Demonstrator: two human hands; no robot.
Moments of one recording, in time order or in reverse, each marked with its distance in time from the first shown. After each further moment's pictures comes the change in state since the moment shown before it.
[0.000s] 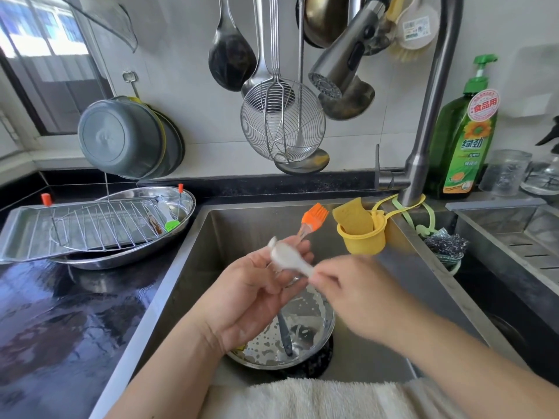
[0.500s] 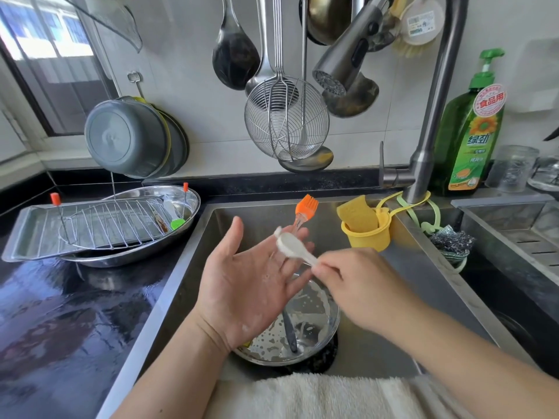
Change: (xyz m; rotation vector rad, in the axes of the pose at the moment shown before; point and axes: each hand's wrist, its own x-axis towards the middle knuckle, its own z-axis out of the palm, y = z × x) left_hand -0.006 0.009 0.001 -0.221 -0.097 0.001; right_hand 0.007 0.005 0.003 0.012 0.060 -0.006
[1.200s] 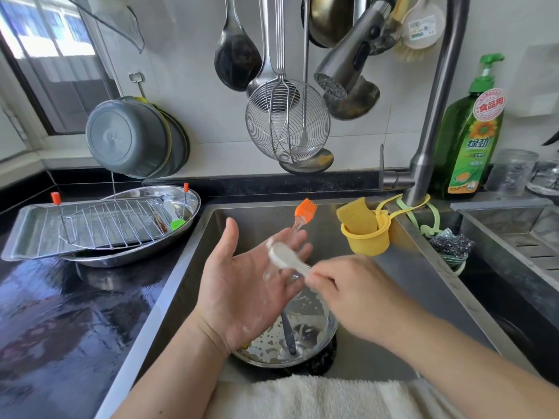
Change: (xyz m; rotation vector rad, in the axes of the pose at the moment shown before) left_hand 0.001 -0.001 -0.006 0.045 0.169 0.080; right_hand -0.004 -0.006 0.001 0.006 -0.048 -0.056
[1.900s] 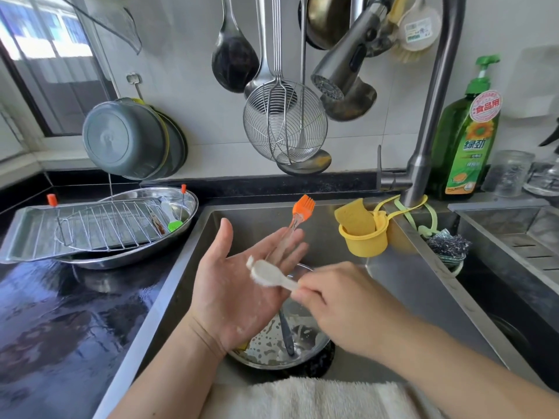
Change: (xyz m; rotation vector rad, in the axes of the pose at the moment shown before) left_hand 0.001 0.003 -0.004 -0.070 -0.093 -0.028; right_hand -0.007 -0.019 0.000 -0.060 -0.067 -0.023
